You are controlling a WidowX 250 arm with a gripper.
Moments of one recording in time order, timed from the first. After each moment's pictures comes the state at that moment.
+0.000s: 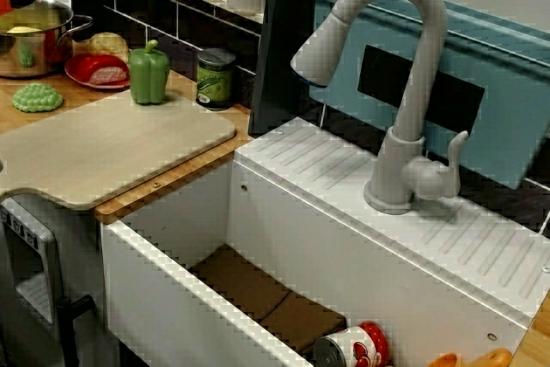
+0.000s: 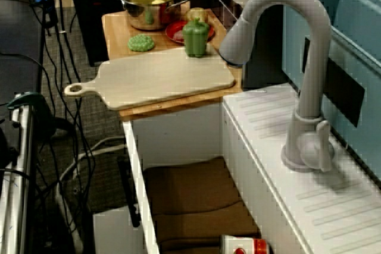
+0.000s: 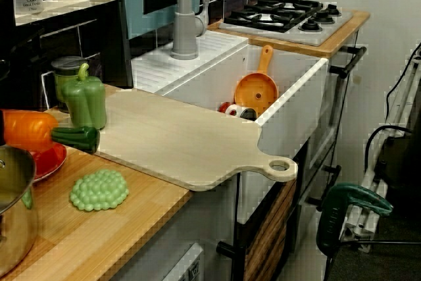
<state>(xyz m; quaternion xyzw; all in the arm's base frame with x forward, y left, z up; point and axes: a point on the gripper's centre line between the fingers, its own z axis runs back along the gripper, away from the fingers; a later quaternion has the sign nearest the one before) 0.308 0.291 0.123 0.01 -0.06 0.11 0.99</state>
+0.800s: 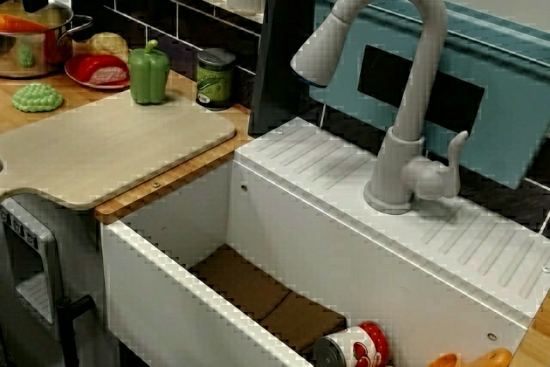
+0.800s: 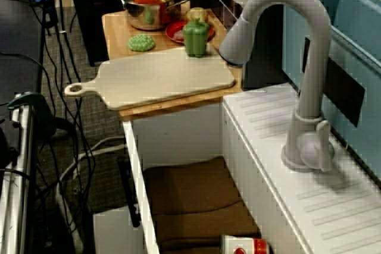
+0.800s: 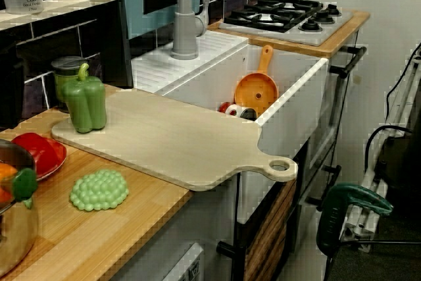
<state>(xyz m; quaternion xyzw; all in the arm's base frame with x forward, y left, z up) 0.322 0.303 0.116 0.02 -0.07 0.12 0.99</state>
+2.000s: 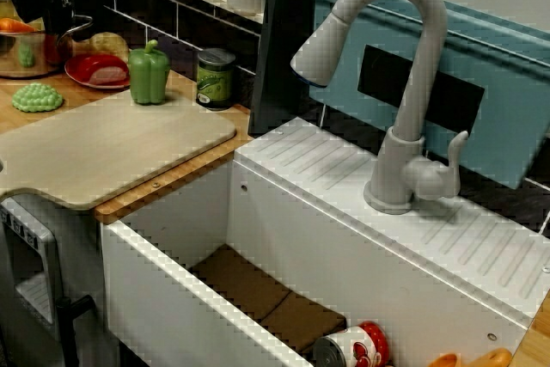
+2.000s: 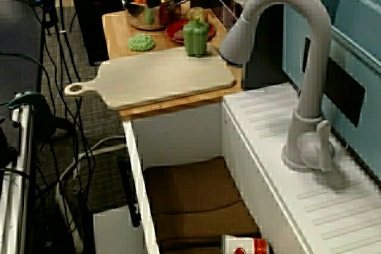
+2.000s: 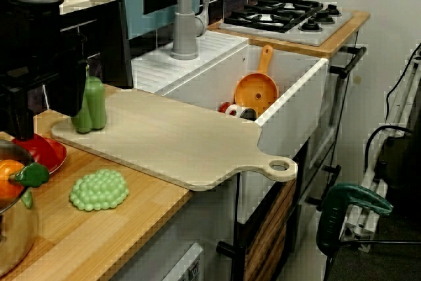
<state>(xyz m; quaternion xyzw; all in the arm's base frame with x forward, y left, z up) 0.322 0.247 0.105 0.02 -0.08 0.03 1.00</state>
